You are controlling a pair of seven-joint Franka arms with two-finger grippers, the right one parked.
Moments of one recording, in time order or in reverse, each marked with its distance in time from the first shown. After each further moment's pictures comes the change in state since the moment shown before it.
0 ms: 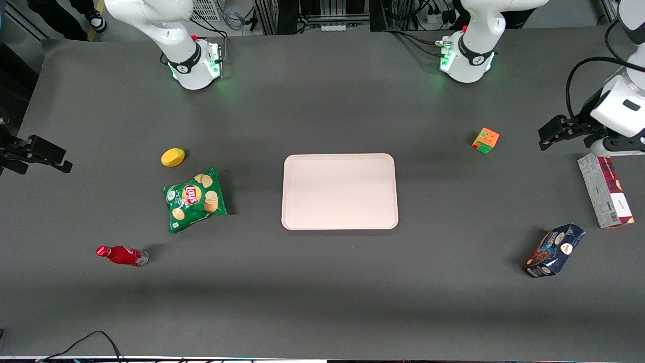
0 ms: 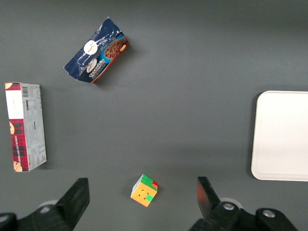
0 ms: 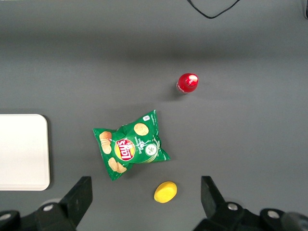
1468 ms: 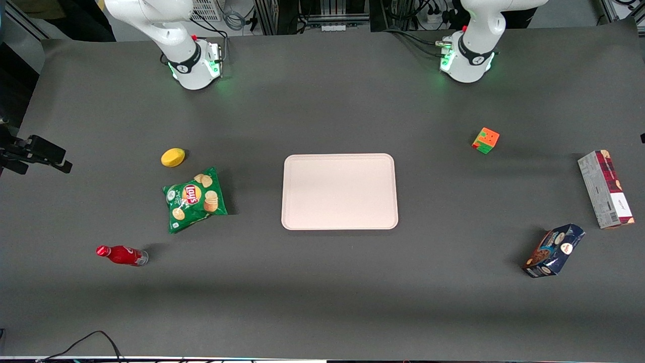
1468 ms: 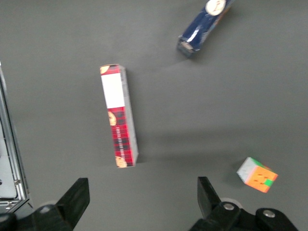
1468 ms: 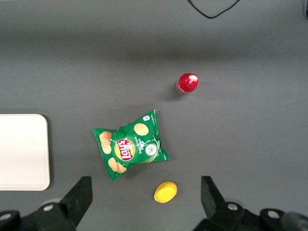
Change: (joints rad) arm 0.020 0.120 0.461 0.009 0.047 0.078 0.577
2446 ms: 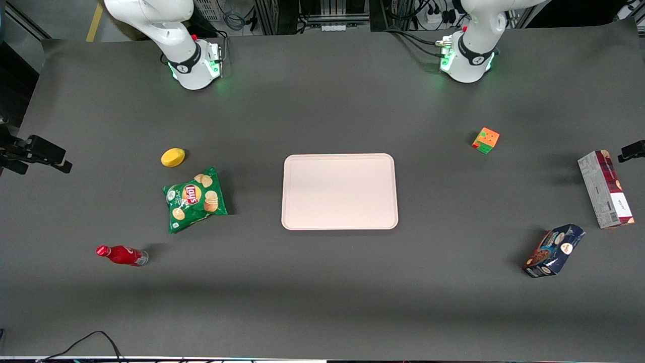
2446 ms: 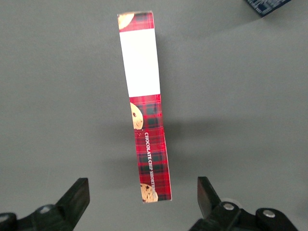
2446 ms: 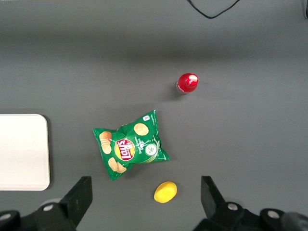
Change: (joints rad) arm 0.095 0.267 0.097 -0.171 -0.157 0.382 0.231
